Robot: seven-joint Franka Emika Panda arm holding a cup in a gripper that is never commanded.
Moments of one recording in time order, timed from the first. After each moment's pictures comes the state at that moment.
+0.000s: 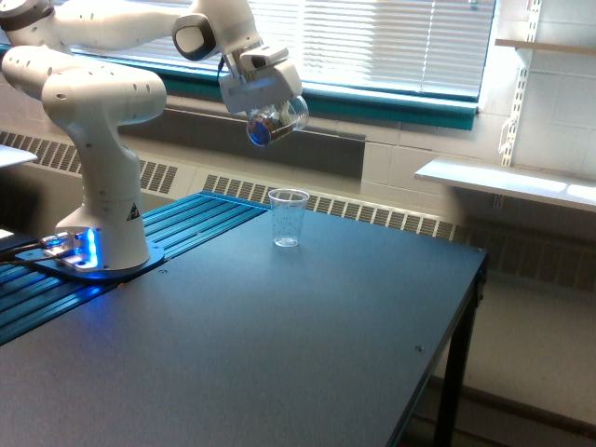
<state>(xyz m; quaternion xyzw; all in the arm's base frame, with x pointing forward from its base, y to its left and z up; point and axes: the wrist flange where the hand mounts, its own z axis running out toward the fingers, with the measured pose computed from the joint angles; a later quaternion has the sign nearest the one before) 0.205 0.197 0.390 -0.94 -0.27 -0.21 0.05</state>
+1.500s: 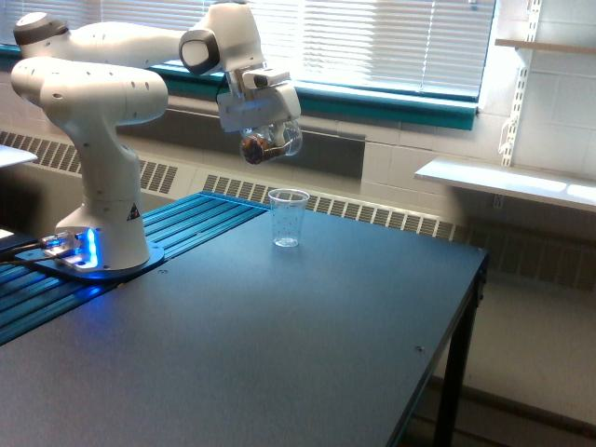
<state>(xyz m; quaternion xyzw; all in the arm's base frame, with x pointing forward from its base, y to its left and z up) 0.204 0.200 0.351 -0.94 -0.29 -0.16 -0.01</state>
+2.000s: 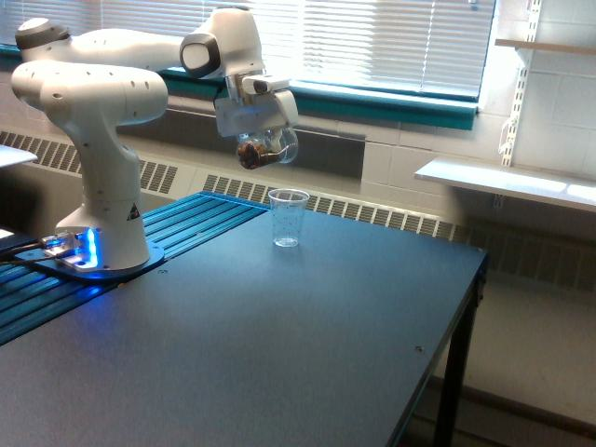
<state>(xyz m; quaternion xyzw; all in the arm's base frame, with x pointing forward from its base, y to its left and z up) 0.200 0.201 0.338 -0.94 -0.30 -0.14 -0.03</state>
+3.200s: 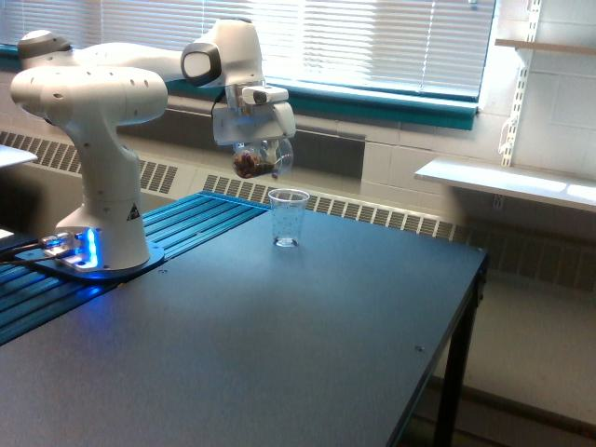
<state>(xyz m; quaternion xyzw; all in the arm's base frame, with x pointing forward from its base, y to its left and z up) 0.193 0.207 0.317 -0.94 -0.32 -0.12 -0.05</state>
